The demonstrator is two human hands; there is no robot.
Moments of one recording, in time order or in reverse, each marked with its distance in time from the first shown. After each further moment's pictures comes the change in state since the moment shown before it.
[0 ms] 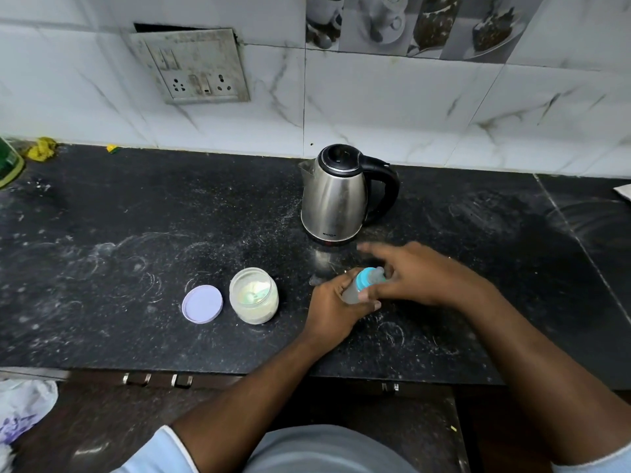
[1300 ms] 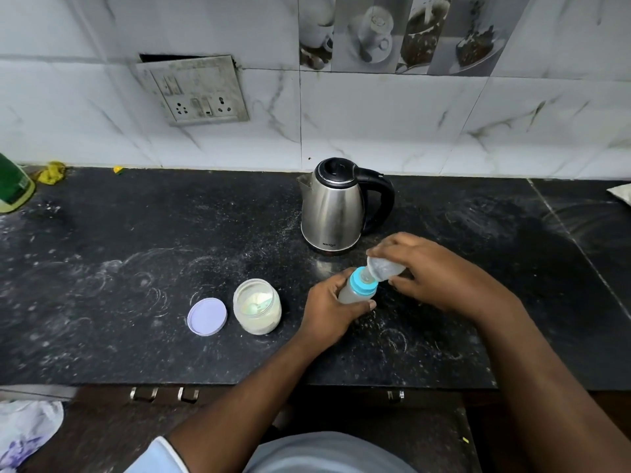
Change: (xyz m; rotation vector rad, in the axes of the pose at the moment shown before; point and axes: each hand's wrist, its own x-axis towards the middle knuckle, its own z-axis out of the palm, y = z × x) left_hand 0.004 0.014 -0.014 -0.016 -0.009 -0.043; right_hand -0.023 0.004 -0.012 0.001 0.210 -0.172
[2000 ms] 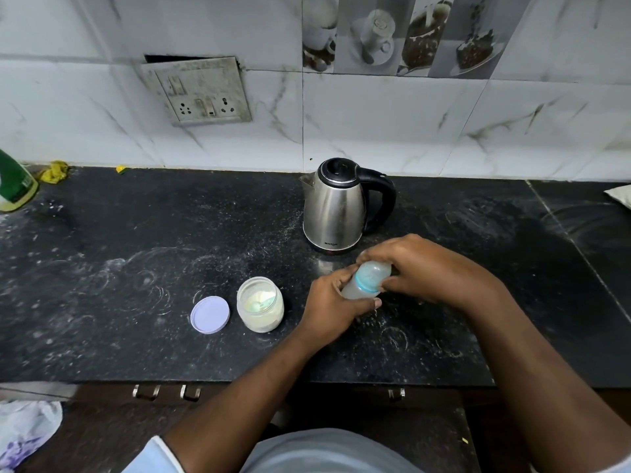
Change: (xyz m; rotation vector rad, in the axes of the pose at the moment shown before) left_hand -0.002 0.018 -0.007 0.006 -0.025 0.002; right_hand 0.017 -0.021 -0.005 -0.050 -0.097 -0.040
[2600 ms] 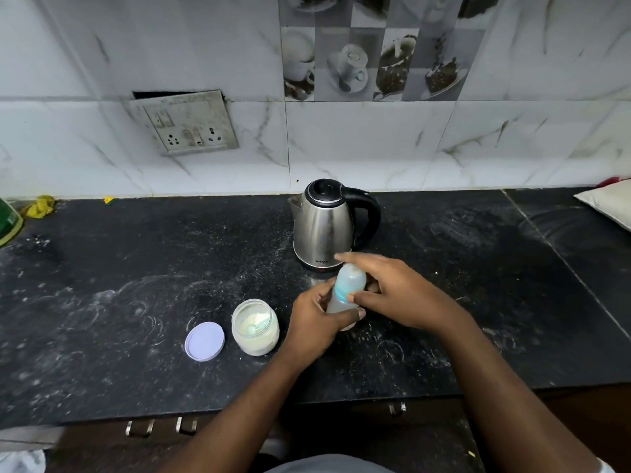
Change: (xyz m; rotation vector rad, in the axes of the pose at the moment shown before) left_hand -0.004 0.008 -0.015 -0.142 -0.032 -0.018; right_hand -0.008 -0.013 0.029 0.401 0.190 0.086
